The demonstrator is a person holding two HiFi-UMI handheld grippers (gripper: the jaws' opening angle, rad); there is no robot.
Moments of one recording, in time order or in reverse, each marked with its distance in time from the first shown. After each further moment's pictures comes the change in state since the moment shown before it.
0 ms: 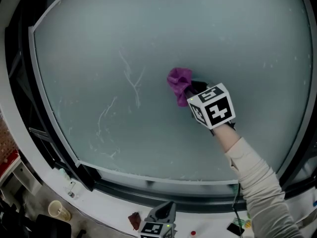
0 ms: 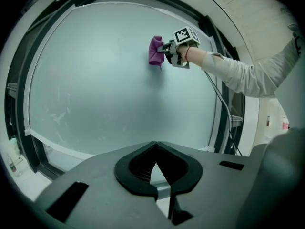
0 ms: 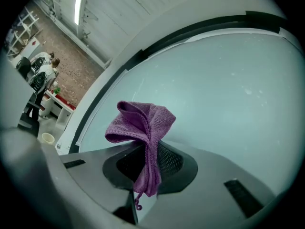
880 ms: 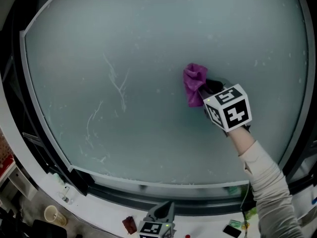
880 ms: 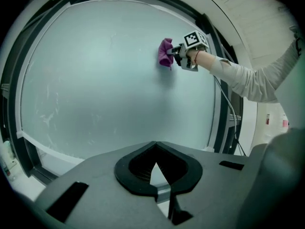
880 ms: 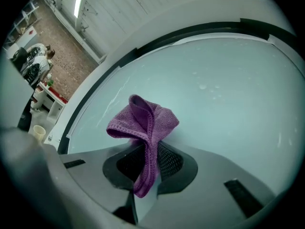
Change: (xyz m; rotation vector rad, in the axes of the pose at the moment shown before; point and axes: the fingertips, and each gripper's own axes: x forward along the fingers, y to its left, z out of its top) left arm 0.041 -0.017 0.004 0.025 -0.010 -0.037; right arm -0.046 -0.072 -0.033 -0.044 0.018 -0.102
